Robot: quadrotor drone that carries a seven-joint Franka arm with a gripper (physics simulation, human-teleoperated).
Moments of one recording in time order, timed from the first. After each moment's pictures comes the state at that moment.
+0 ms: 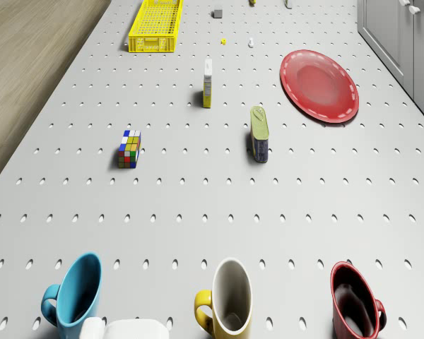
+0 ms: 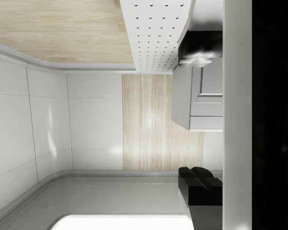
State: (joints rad) arm 0.26 -0.78 -0.68 -2.39 1.01 1.39 0.62
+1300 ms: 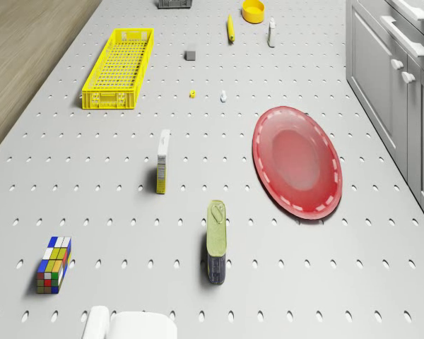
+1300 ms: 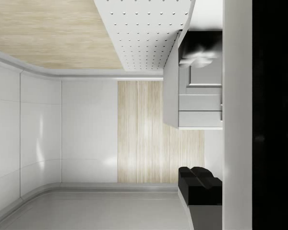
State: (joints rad) arm 0.44 -0.90 -0.79 -2.43 0.97 1.52 0.67
